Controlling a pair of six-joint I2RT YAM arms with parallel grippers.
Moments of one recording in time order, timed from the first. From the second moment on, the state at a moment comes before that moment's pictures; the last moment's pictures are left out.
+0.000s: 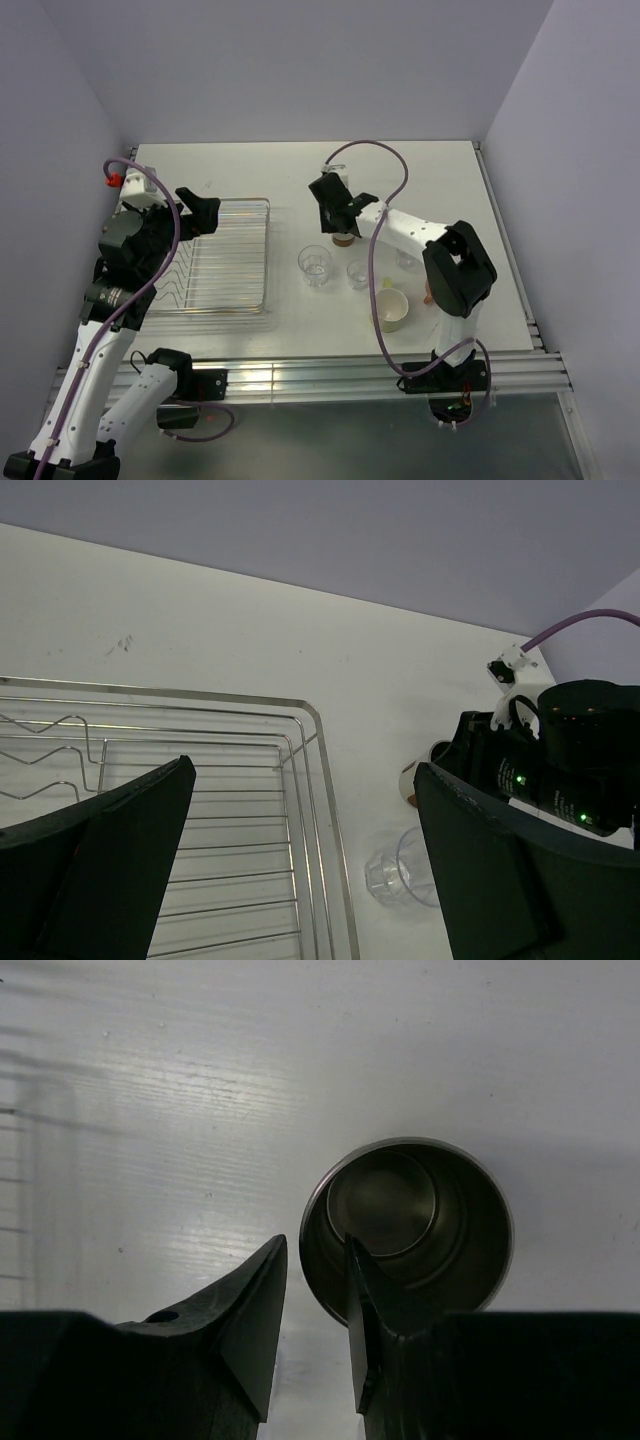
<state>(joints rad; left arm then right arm) -0.24 0.72 0.93 -0.33 -0.02 -0.41 0.67 1.83 1.35 -0.43 0.36 0.44</state>
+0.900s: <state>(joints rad) -0.23 0.80 0.98 -0.31 0.10 -0.50 0.62 1.64 1.49 -0.54 0.26 0.44</state>
